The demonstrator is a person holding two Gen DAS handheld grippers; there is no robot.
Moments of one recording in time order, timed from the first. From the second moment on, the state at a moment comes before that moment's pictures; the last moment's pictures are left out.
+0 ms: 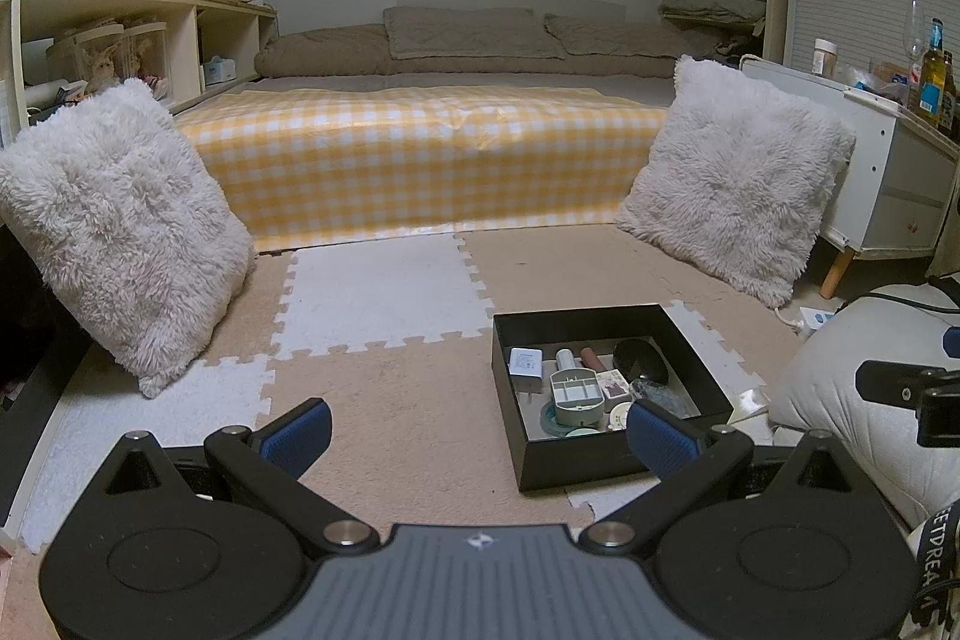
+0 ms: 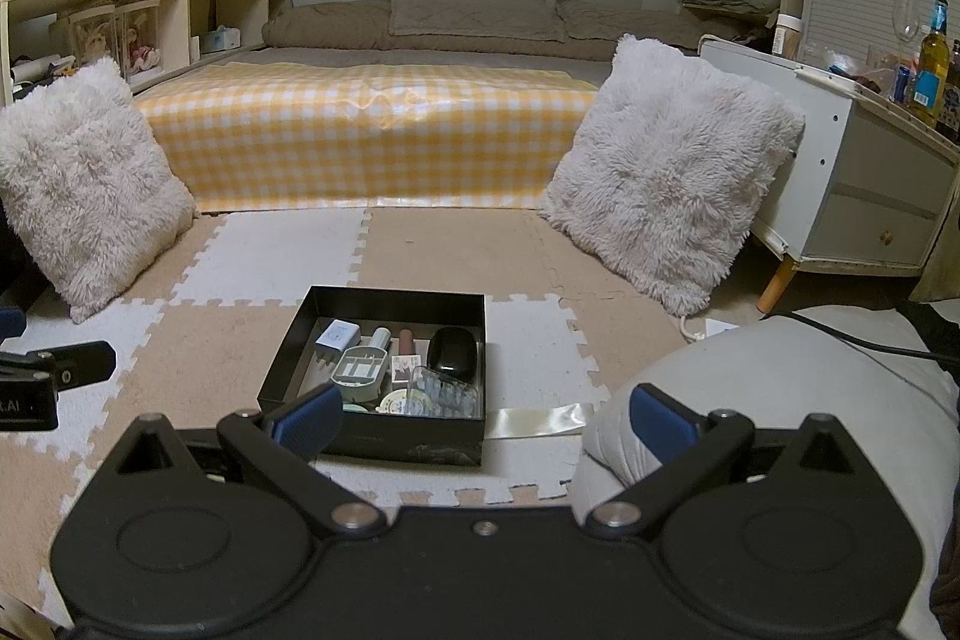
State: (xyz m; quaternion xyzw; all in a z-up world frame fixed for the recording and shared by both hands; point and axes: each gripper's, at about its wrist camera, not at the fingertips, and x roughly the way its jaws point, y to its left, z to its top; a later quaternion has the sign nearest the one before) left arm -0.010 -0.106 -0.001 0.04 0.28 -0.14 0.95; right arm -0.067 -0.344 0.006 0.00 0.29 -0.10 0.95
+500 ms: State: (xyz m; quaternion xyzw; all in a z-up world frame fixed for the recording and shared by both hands) left arm -0.010 -0.103 -0.003 0.04 0.28 -0.14 0.95; right arm -0.067 -0.343 0.007 0.00 0.29 -0.10 0.95
